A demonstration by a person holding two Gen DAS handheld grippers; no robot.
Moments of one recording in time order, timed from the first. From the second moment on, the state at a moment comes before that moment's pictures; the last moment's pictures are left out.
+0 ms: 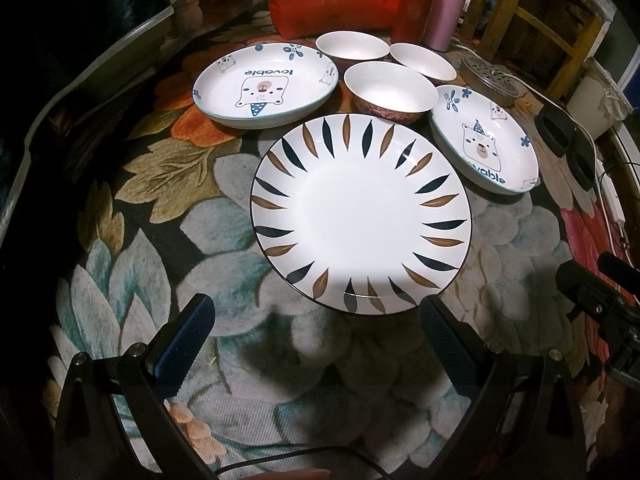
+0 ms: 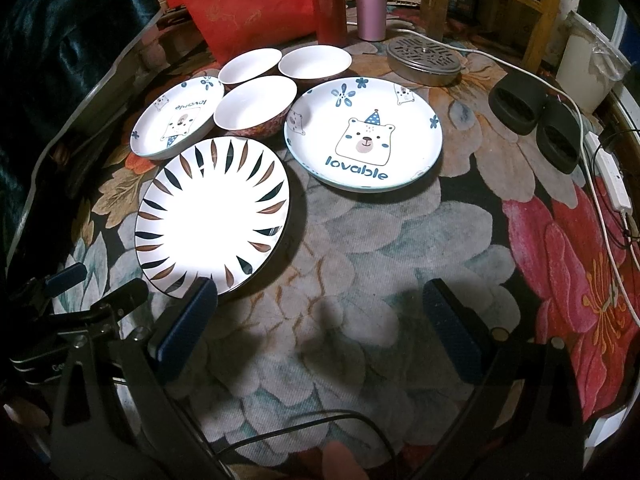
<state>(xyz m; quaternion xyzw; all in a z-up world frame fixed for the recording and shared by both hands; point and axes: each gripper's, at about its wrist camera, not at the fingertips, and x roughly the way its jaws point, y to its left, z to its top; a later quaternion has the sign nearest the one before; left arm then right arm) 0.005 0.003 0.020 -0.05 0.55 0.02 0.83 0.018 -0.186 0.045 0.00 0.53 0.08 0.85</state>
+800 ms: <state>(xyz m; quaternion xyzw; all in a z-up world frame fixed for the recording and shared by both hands) 0.005 0.009 0.019 -0.05 0.55 0.02 0.83 0.018 -0.186 0.044 0.00 0.53 0.08 0.84</state>
